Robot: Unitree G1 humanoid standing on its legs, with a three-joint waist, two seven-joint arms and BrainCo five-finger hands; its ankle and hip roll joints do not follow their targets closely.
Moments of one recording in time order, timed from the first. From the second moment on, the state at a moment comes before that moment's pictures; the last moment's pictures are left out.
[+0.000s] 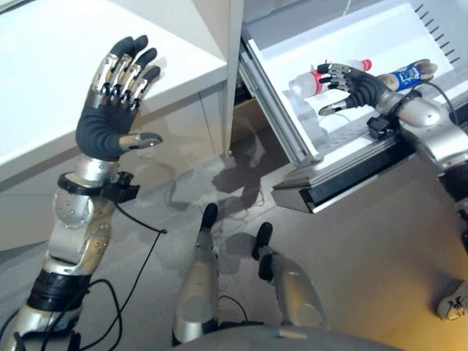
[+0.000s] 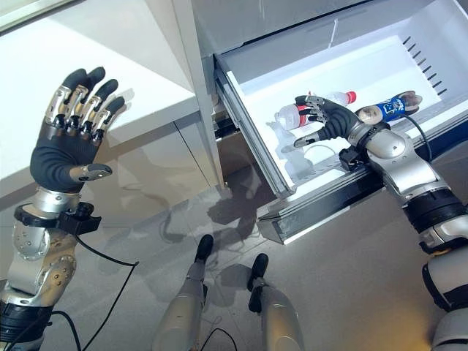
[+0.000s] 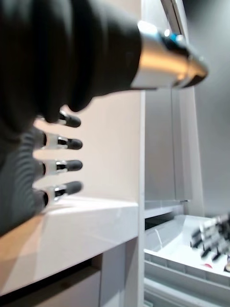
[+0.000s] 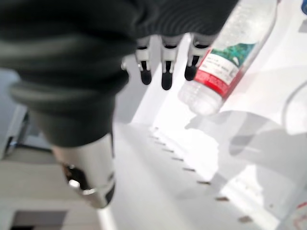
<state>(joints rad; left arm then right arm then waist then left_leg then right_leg) -0.17 0.71 0.02 -0.30 -0.68 -0.39 -0.17 -0.90 -1.02 0.52 0.38 0.58 -0.09 0.30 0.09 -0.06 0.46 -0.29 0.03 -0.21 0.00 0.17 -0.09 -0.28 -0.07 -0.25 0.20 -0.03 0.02</state>
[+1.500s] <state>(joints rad) 0.15 0.45 0.21 -0.21 -0.60 -0.35 -0.18 0.08 -0.49 0.00 0.55 0.30 -0.23 0.17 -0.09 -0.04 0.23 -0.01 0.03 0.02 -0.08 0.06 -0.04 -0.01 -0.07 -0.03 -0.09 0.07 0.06</state>
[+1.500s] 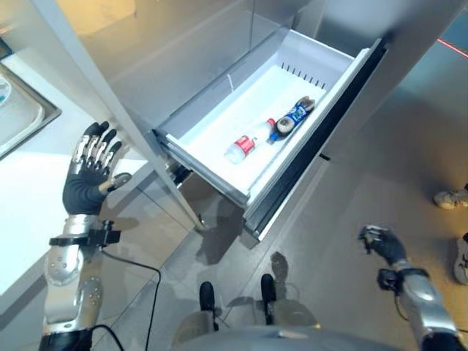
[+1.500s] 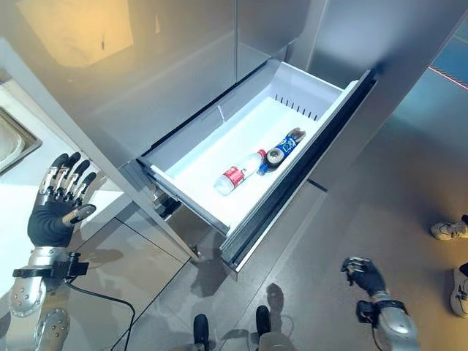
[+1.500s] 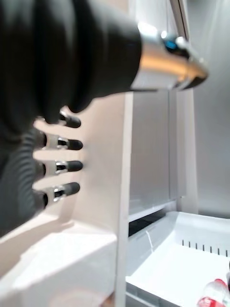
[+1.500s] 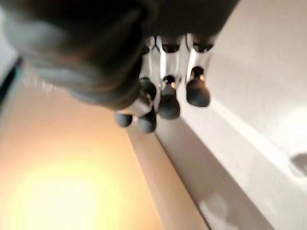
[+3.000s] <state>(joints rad) 0.06 0.44 0.04 -0.17 -0.60 -0.36 -0.15 -0.56 -0.44 0.37 0.30 0.37 -0.22 0.17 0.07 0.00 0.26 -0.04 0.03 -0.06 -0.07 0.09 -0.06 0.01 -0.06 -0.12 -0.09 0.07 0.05</state>
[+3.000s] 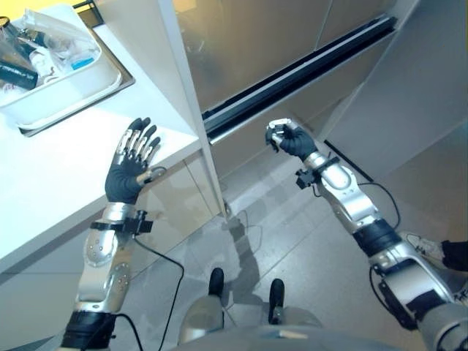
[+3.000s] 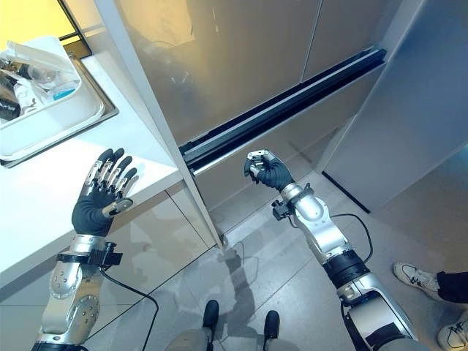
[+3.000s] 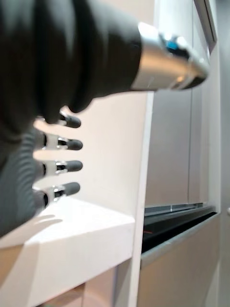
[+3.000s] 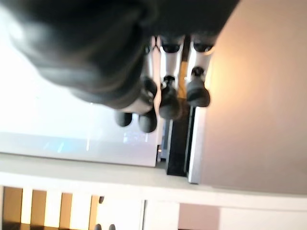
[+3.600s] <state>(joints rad) 0.05 0.44 0.04 -0.17 -0.60 -0.36 -0.14 -0.54 -0.44 0.37 0.30 0.38 -0.22 0.16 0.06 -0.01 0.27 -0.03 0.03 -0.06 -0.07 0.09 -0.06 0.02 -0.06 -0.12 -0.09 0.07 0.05</state>
